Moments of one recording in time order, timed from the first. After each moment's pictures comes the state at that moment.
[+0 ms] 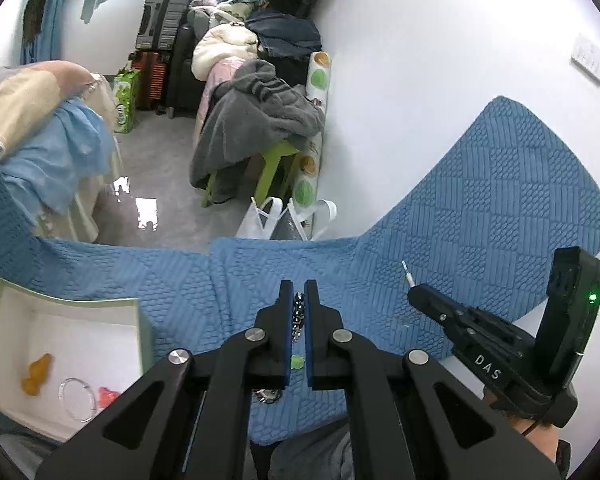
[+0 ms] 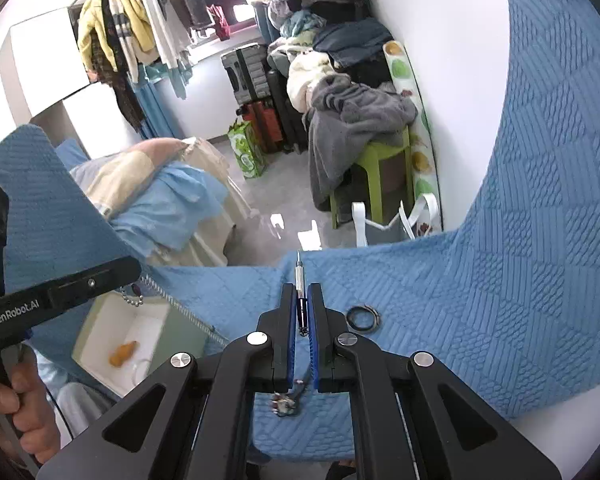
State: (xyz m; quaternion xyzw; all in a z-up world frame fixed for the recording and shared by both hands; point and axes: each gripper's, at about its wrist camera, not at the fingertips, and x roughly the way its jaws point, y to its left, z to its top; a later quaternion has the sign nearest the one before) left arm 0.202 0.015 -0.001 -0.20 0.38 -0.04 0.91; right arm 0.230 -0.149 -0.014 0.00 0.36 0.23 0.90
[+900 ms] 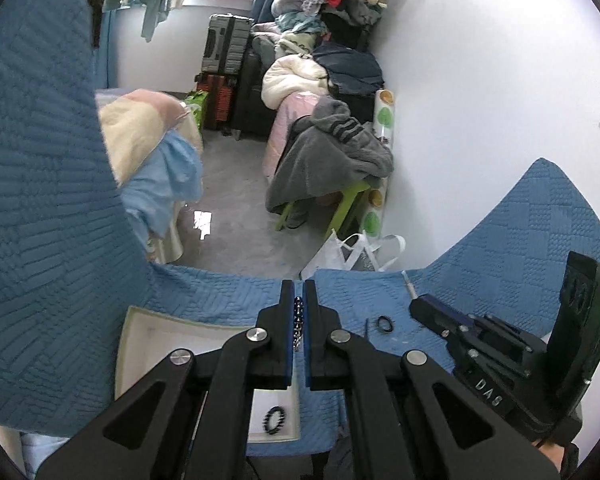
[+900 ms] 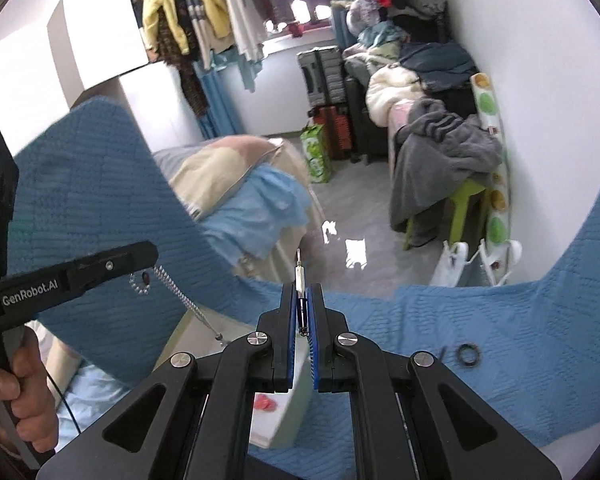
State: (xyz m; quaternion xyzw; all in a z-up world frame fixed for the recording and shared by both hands) left arm 0.140 0.148 0.055 -0.19 0.37 0.05 0.91; right arm 0.190 0.024 0.025 -0.04 0.36 0.32 0.88
